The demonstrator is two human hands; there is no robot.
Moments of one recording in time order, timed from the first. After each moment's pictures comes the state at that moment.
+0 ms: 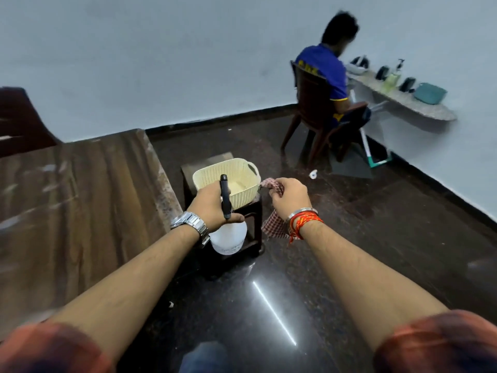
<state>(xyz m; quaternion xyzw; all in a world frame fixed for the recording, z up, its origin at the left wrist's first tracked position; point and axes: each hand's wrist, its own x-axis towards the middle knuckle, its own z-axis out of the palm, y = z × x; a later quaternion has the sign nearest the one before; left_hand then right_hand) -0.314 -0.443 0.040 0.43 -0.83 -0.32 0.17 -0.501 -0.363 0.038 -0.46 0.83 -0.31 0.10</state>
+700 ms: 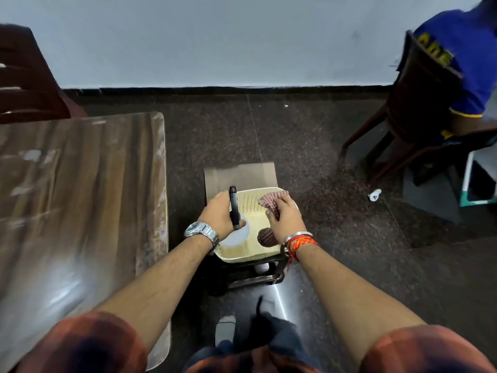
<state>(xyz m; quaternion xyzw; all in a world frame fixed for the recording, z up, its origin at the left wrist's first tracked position) -0.429 -0.740 -0.078 0.59 -0.71 -0.36 0.13 -0.613 -0.706 -0.113 -0.57 0.76 -0.18 0.26</state>
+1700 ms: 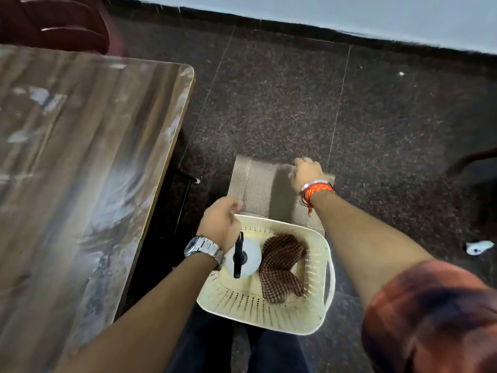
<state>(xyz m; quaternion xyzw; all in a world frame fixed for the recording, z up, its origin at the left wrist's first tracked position) -0.465 -0.846 -0.190 0.77 -0.50 -0.34 0.21 -0.649 -1.013 -0.258 -0.75 0.62 0.05 0.23</state>
